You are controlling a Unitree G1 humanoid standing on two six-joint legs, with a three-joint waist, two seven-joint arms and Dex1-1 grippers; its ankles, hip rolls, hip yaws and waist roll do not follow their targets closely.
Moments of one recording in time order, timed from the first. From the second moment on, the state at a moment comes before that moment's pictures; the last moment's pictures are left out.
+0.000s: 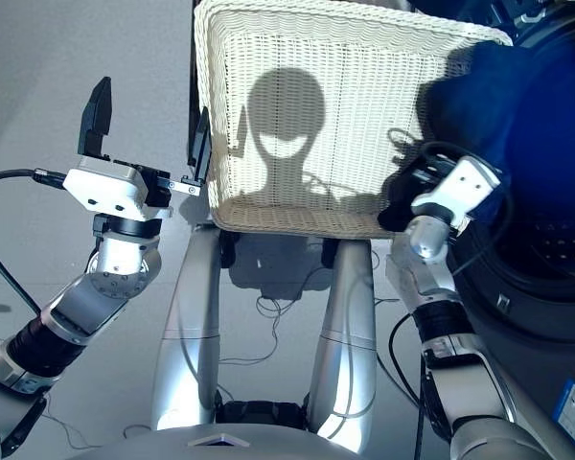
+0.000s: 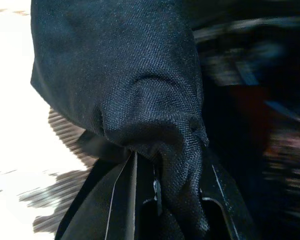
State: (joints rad) left arm -0.41 0.68 -0.52 -0.32 -0.13 -0.28 0.57; right arm -0.40 -0.50 0.03 0.42 0.47 -0.40 -0.72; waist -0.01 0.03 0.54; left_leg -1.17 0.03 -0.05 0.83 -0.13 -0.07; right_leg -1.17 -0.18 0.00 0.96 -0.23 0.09
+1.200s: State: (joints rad) left arm -0.47 0.62 -0.59 -0.26 -0.21 -0.30 0.41; right arm -0.82 -0.80 0.00 1.31 0.81 -0.24 -0.45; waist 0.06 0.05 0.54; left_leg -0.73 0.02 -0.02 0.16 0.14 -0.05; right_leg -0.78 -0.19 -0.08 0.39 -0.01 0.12
